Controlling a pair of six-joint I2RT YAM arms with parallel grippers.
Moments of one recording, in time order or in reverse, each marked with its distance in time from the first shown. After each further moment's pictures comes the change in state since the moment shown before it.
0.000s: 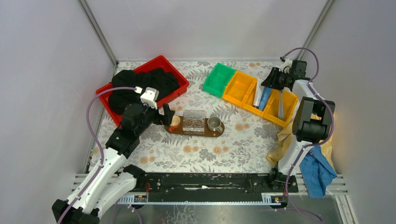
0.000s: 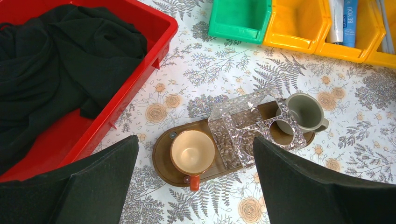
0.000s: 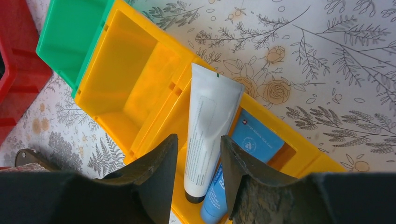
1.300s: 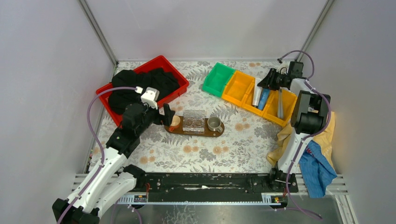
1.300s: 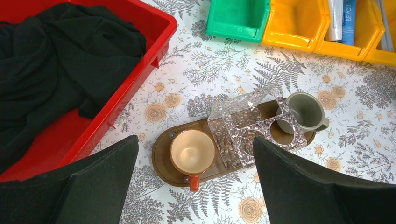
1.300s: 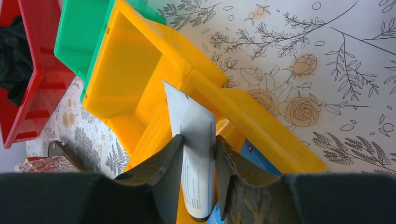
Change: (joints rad) left arm 0.000 0.006 -0.005 0.006 0.002 0.000; right arm -0.002 0.166 0.086 0.021 -0.148 0.056
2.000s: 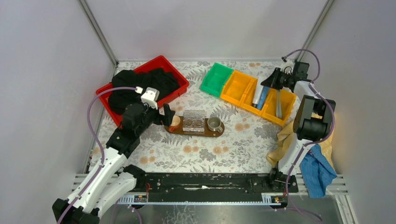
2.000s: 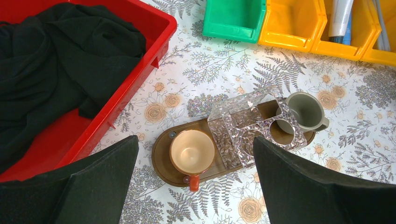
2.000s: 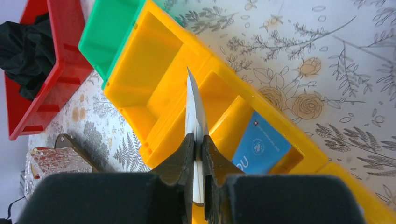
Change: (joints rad) left arm 0.000 0.000 0.000 0.000 0.000 0.000; right arm -0.028 -0.093 -0.084 0.050 -0.049 -0.008
